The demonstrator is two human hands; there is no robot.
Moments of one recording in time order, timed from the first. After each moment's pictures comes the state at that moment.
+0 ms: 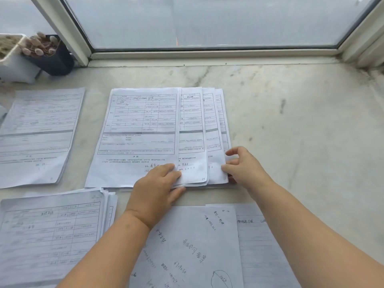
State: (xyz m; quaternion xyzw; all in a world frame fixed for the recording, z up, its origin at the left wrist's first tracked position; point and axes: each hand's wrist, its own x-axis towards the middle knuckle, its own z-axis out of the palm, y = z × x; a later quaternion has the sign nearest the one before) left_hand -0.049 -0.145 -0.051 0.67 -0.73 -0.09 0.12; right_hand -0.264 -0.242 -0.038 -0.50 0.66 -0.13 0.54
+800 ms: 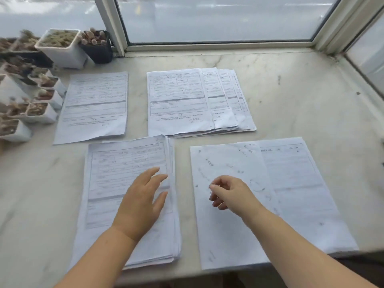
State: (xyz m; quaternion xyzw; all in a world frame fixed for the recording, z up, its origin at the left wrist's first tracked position) left_hand 0.062 0.067 -0.013 0.67 -0.69 -0.18 0.20; right_hand -0.173 0.011 0.014 -0.47 0.64 -0.14 0.59
